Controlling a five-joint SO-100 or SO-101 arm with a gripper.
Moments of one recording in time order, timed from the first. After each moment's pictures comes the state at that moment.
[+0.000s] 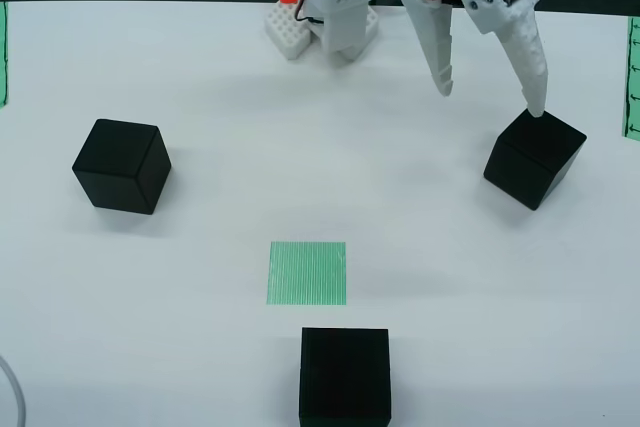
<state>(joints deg) -32.3 113.7 102.7 88.4 -21.9</state>
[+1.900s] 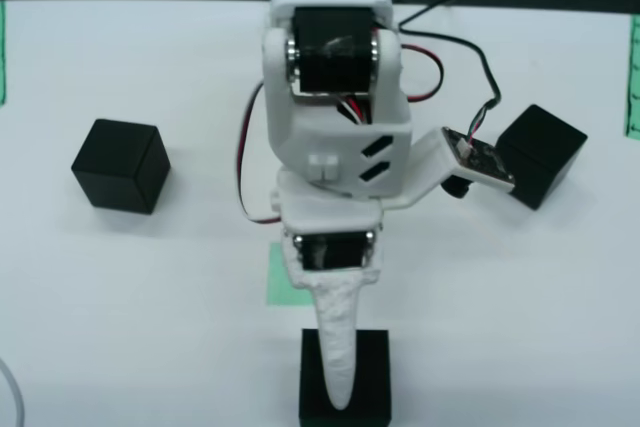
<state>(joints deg) -5.3 56.1 51.3 83.8 -5.8</state>
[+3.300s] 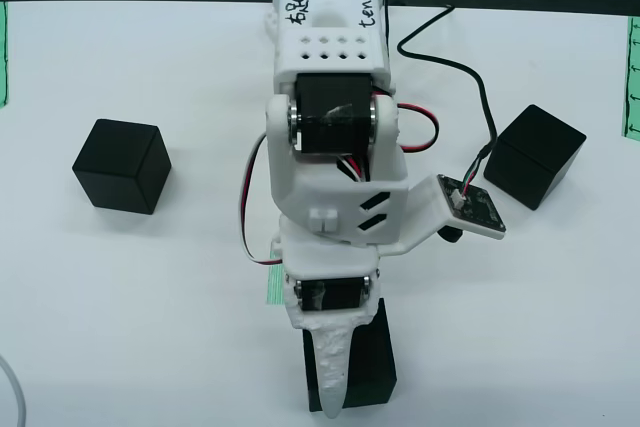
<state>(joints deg) -5.4 46.3 43.0 83.8 -5.1</state>
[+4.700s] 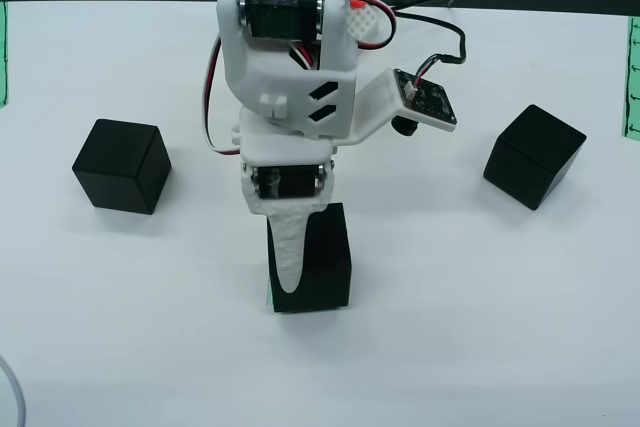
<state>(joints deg) 0.2 76.1 79.8 83.8 -10.2</state>
